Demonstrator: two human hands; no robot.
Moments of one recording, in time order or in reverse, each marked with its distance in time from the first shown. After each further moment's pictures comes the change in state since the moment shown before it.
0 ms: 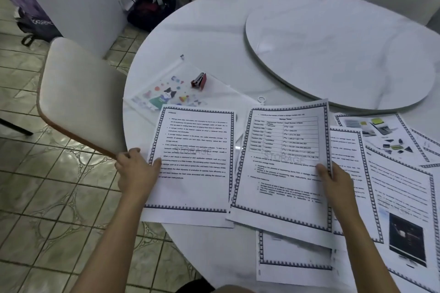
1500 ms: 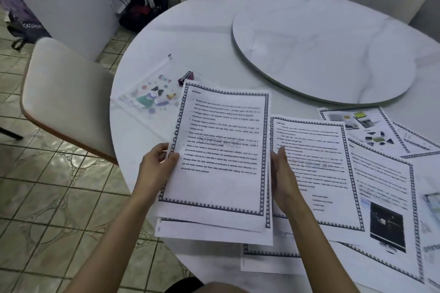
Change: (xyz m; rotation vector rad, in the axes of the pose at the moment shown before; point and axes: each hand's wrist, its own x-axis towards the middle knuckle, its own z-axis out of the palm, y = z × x) left_hand -0.052 0.034 0.008 -0.743 -0.298 0.225; right_hand -0.033 -0.041 0.045 0.672 -0.404 0.203
